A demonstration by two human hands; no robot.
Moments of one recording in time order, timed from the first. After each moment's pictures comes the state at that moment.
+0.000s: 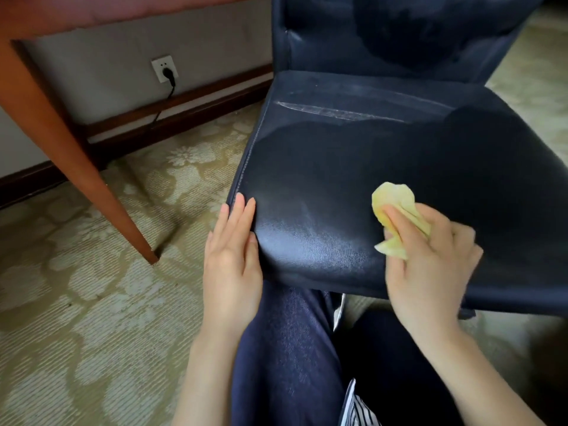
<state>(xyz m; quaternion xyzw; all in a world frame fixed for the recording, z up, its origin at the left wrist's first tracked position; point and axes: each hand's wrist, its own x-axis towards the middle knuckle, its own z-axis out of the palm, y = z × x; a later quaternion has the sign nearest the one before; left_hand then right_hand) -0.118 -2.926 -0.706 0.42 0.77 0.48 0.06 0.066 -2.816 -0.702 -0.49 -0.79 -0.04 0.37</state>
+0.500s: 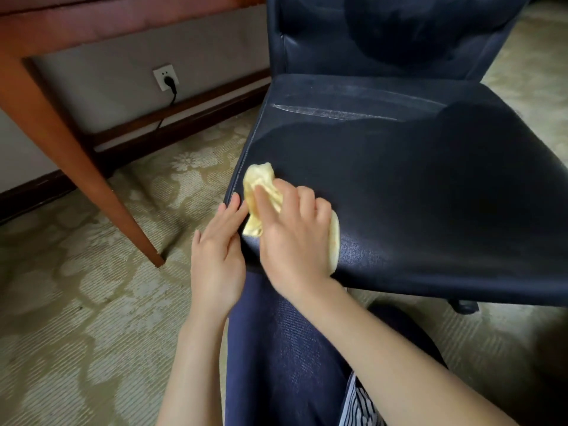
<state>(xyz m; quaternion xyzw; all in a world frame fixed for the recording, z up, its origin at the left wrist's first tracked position) -0.131 -2.928 -0.697 0.40 0.78 0.47 0.09 -0.053 -2.855 -0.688 -0.38 -0.88 -0.07 0.28</state>
